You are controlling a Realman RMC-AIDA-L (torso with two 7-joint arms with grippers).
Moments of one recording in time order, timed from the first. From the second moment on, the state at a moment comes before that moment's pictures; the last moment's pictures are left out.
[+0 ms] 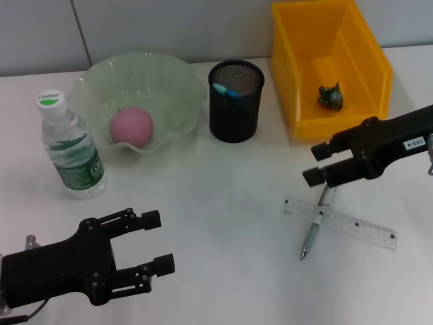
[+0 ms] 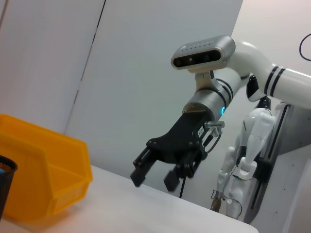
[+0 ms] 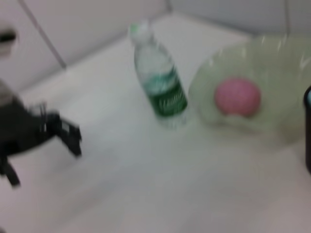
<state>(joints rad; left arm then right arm) -0.41 -2.06 0.69 0.41 1.91 1.84 -1.11 0.53 1.98 -0.94 -1.14 -2.11 -1.74 2.00</state>
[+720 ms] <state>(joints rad) -0.41 -2.07 0.70 0.40 1.92 1.82 -1.11 0.72 2.08 -1.01 -1.23 -2.54 -1.78 2.06</state>
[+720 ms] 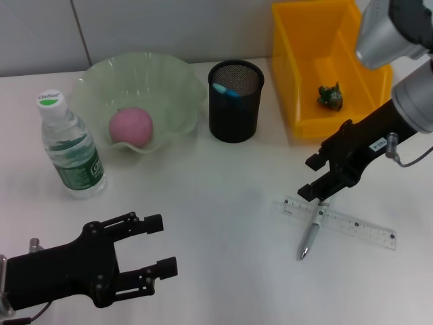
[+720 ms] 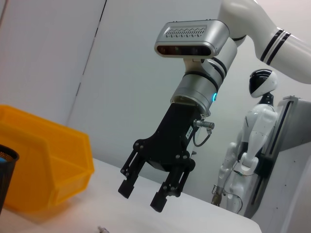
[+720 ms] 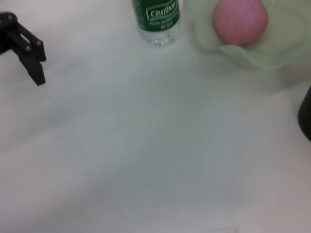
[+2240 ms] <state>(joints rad) -0.41 -2.06 0.82 0.48 1.98 1.69 -1.12 0.77 2.08 -1.31 -0.98 -2.58 -1.48 2.06</state>
